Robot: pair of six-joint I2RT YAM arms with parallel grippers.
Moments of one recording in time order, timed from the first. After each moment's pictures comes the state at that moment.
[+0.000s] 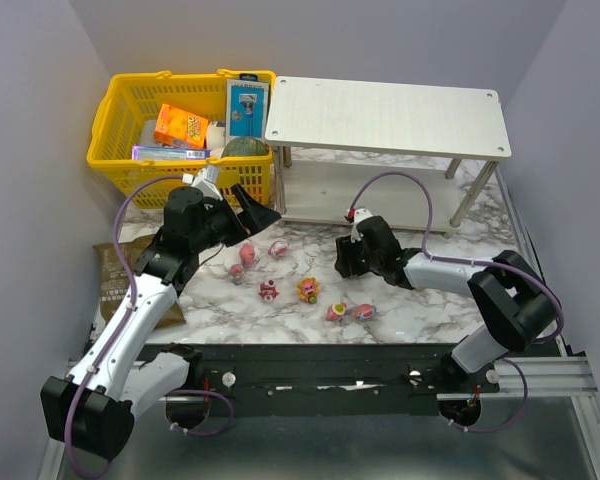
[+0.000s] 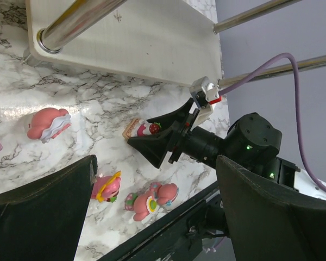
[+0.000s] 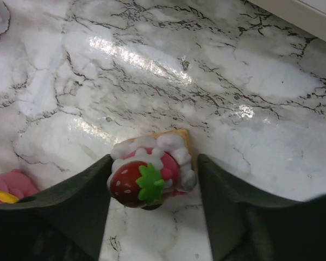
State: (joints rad) left arm -0.32 0.97 0.86 -0.26 0.37 -0.82; right arm 0.65 1.57 0.69 0.13 0.01 0.24
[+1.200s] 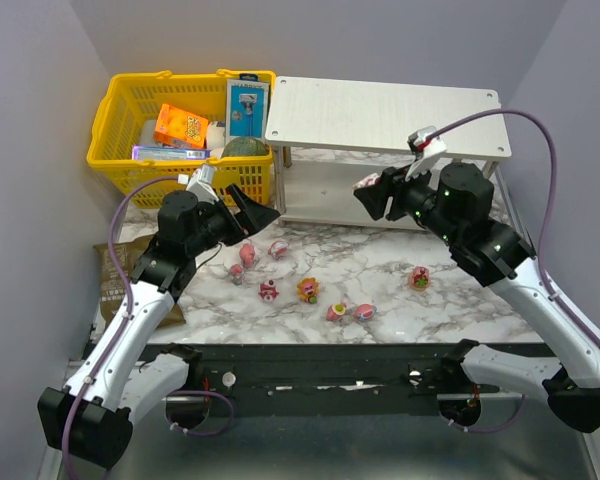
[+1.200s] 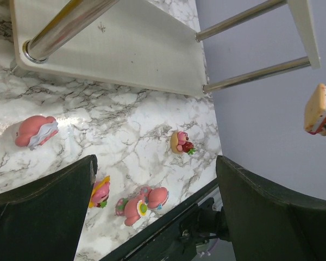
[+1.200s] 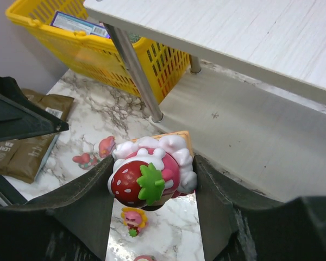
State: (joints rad) left arm -0.32 0.92 0.85 -0.23 0.38 -0.84; right arm 0.66 1.05 1.22 -0.35 0.04 0.21
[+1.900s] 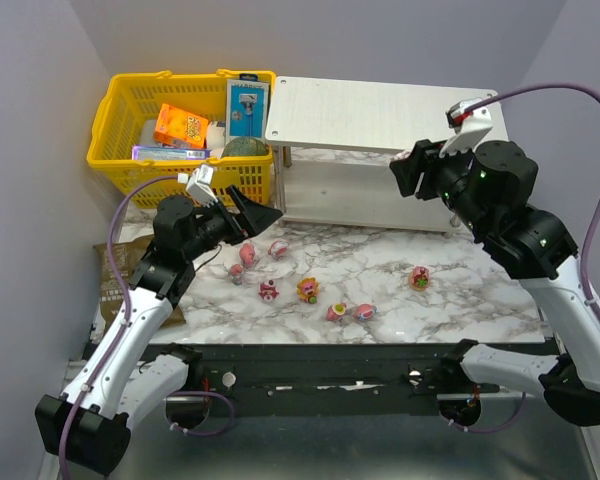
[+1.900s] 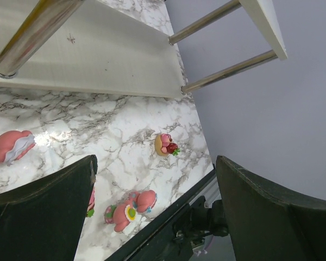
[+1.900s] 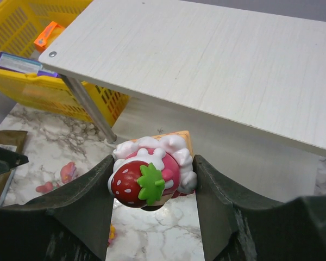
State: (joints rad) left arm -0.33 0.87 0.81 -0.12 0.43 -0.85; right arm 0.66 1.08 1.55 -0.63 0.29 0.14
